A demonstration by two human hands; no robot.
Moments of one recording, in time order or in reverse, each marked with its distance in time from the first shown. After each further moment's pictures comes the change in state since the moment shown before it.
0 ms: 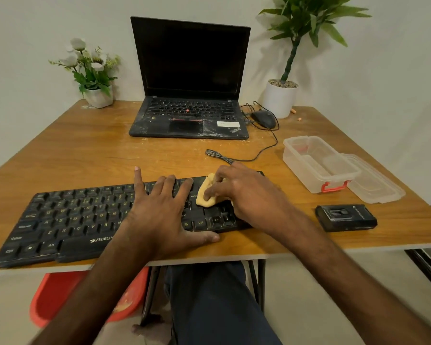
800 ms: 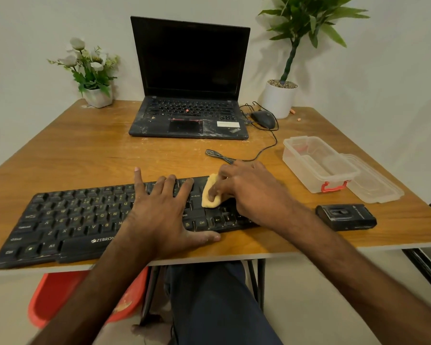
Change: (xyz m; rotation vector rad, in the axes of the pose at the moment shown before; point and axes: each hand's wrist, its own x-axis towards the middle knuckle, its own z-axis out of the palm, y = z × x) left_hand -0.001 0.001 -0.001 0.006 -0.004 -0.011; right_hand 0.003 0.004 -0.011 -0.058 -0.064 0.032
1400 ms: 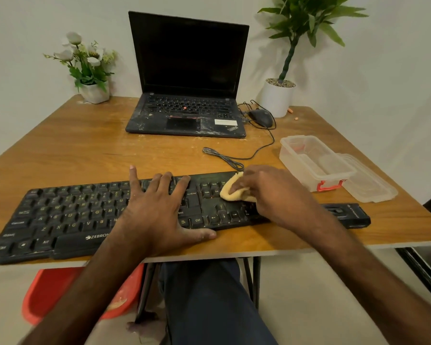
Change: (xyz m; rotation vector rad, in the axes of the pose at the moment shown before) left_hand -0.001 -0.001 0.001 -0.040 -0.001 -0.004; right_hand -0.027 0.013 -0.009 0.063 -0.037 0.193
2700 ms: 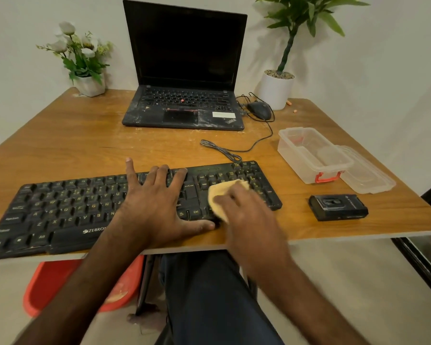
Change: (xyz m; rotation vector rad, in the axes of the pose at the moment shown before) left_hand -0.001 0.002 0.001 -0.018 0.025 0.002; right_hand -0.040 -0.057 0.055 0.169 0.348 0.099
